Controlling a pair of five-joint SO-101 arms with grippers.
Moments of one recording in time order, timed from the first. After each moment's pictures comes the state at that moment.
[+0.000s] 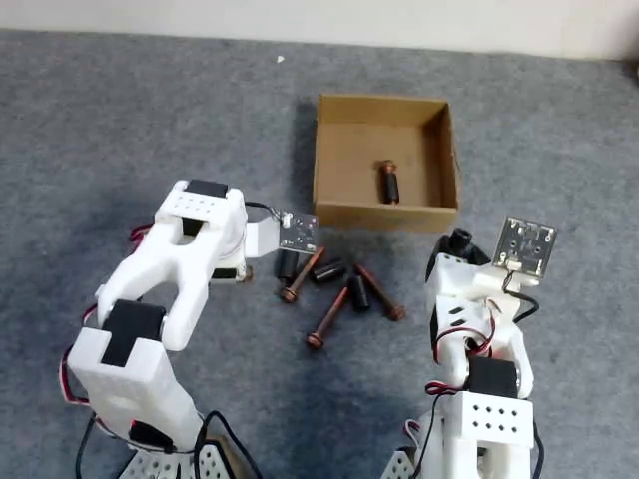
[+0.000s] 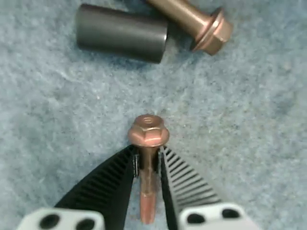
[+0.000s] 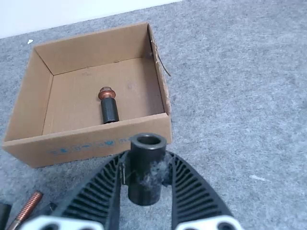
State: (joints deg) left arm 4.1 14.9 21.2 65.1 -73.6; right arm 1.1 -72.8 79.1 29.8 -5.7
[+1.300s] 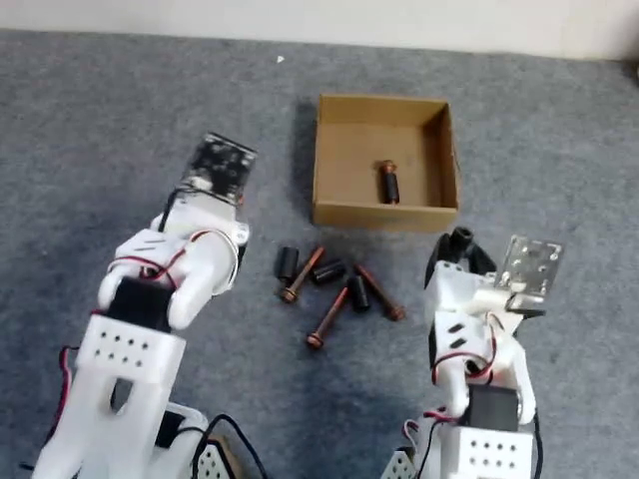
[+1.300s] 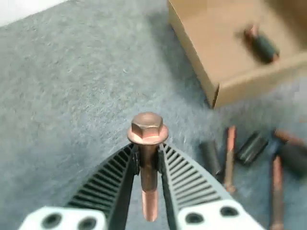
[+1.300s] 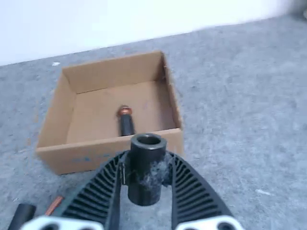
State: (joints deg) left arm 7.6 -50.4 46.6 53.3 -3.0; right arm -1.8 -90.8 80.7 39.3 -5.7
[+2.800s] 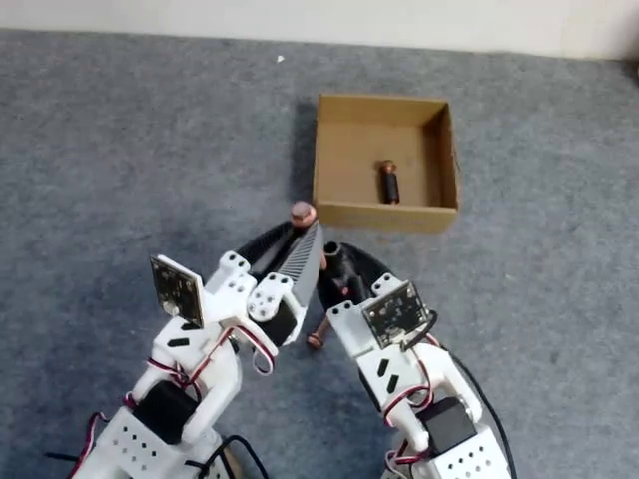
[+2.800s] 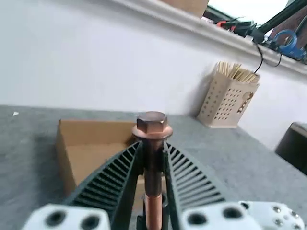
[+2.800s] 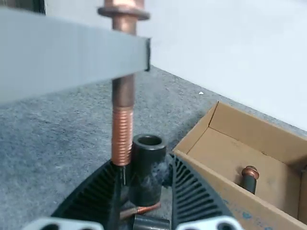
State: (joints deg) left arm 30.7 -92.1 87.1 10.4 25.1; right arm -33.4 -104.1 95.7 24.7 12.5
